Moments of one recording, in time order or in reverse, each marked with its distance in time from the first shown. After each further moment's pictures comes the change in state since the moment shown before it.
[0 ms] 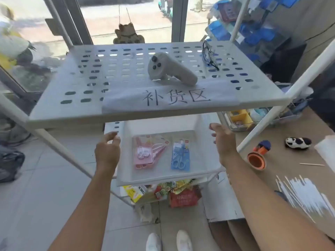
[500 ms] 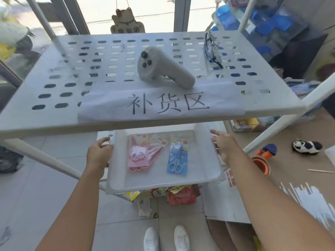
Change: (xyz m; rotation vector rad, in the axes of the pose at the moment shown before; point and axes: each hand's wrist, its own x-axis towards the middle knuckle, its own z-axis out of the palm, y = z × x) left_hand 0.038 -0.021 0.016 -0.047 -0.094 -0.297; right_hand 0.070 0.031 -0.010 -0.087 -0.156 0.358
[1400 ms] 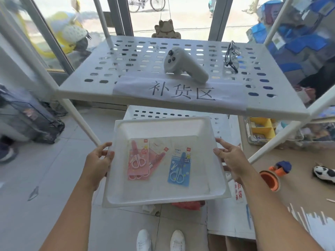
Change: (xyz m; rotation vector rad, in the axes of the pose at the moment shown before) left_hand -0.122 -0.048 -0.054 -0.070 0.079 0.113; right_hand -0.062 0.012 -0.031 -0.177 -0.345 -0.139
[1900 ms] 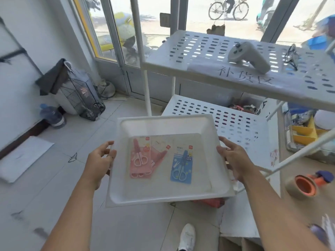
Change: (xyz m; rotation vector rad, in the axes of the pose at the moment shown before) left_hand -0.118 -0.072 -0.138 -0.118 0.200 -0.040; right_hand -0.083 0.016 0.108 -0.116 -0.202 -0.063
